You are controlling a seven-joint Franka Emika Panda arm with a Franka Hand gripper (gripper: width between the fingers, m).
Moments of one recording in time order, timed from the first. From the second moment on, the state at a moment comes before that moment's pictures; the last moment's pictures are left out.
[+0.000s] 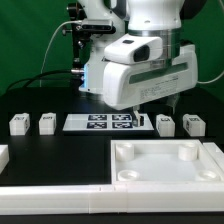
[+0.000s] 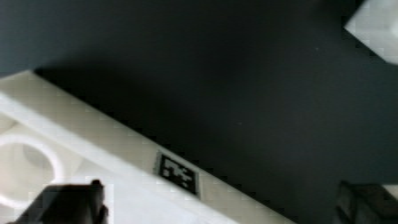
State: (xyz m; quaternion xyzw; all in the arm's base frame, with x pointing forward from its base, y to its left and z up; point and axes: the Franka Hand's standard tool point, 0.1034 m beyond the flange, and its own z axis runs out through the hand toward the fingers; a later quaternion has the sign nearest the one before) arm 0.468 0.075 0.059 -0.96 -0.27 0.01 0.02
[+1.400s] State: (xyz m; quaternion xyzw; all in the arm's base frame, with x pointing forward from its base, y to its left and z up) arm 0.437 0.157 0.049 -1.00 0.02 0.03 0.04
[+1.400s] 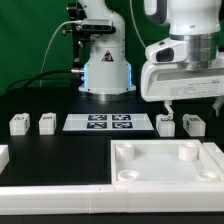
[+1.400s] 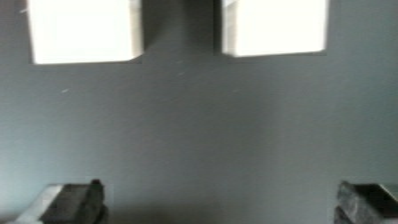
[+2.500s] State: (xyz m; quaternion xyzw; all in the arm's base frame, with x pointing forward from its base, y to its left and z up) arm 0.426 0.162 0.043 -0.96 0.01 0.28 0.05
